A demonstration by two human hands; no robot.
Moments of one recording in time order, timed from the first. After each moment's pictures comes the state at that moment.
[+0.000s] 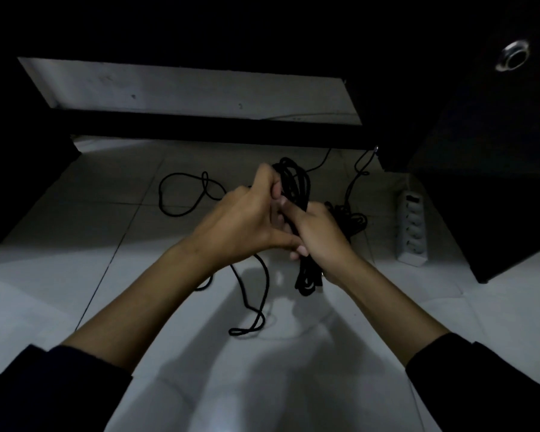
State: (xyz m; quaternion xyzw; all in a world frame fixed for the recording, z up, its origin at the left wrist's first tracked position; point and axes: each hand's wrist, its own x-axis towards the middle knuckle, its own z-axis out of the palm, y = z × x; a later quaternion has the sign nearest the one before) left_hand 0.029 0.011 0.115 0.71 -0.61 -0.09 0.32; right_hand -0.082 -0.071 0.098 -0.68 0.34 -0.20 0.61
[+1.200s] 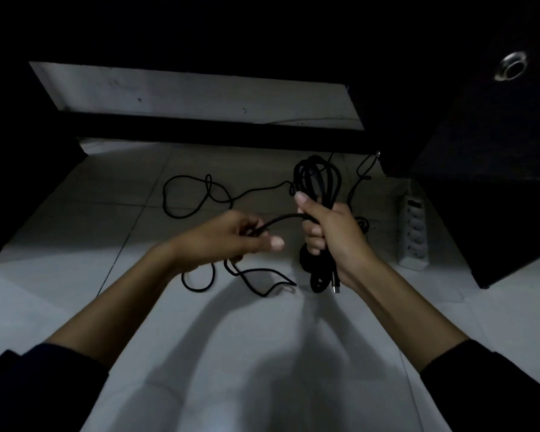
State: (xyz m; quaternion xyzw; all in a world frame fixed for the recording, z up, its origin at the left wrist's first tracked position) left_hand 0.051 0.029 0.105 0.68 -0.48 -0.44 0.35; right_hand -0.094 -0.081 0.099 -0.60 0.35 -0.24 0.68
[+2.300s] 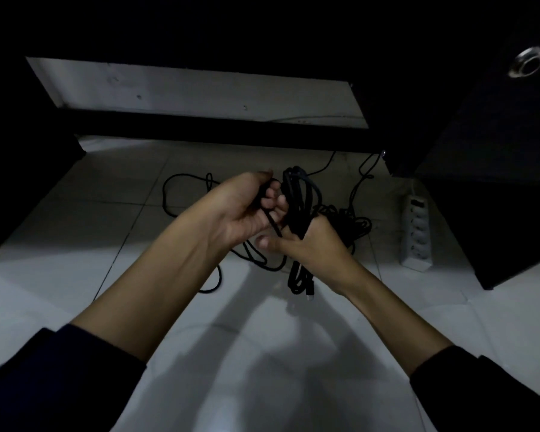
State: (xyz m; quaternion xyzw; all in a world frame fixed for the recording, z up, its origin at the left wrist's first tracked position) left_hand 0.029 -0.013 0.147 0.50 -0.03 -0.56 0.66; right_hand -0.086 -0.072 0.081 -0.75 0.18 -0.22 0.60
